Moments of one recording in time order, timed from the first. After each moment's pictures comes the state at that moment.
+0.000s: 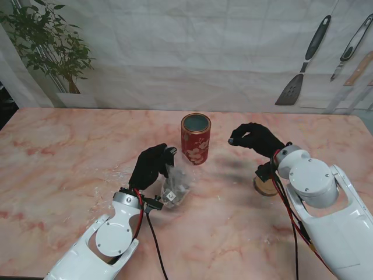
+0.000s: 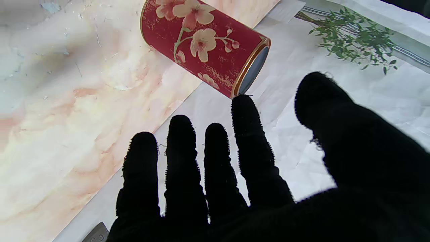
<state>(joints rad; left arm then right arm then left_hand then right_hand) 1.62 -1.24 -1.06 -1.64 0.18 -0.37 0.36 -1.53 -1.10 1.40 -1.83 -0.16 0.30 0.26 1.17 0.01 -0.10 -0.12 0.84 0.25 1.25 1.17 1.00 0.23 1.01 0.73 1.17 0.23 1.22 0.69 0.66 0.35 1.64 0.68 0.53 -0.58 0.85 -0.12 0.65 0.16 0.70 0.64 0.32 0.20 0.90 0.80 0.35 0.18 0.83 0.56 0.05 0.24 1.02 0.58</state>
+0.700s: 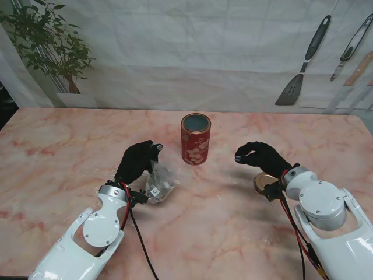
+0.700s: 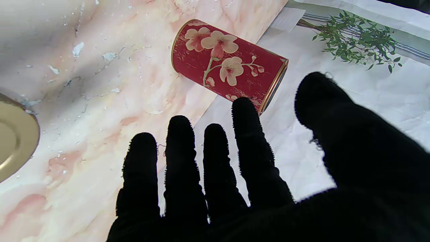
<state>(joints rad) 1.63 -1.21 -1.16 -1.65 0.25 -0.26 0.30 -1.69 -1.10 1.48 -1.84 -0.09 0.22 0.26 1.17 0.01 -0.10 -0.12 0.84 0.25 1.25 1.17 1.00 0.23 1.01 0.73 1.16 0.23 1.22 0.69 0.66 0.35 1.64 0.68 0.53 -0.58 0.84 -0.12 0.64 0.16 0.64 0.62 0.32 0.21 0.86 0.76 0.35 0.19 0.79 0.56 0.05 0.24 0.98 0.58</state>
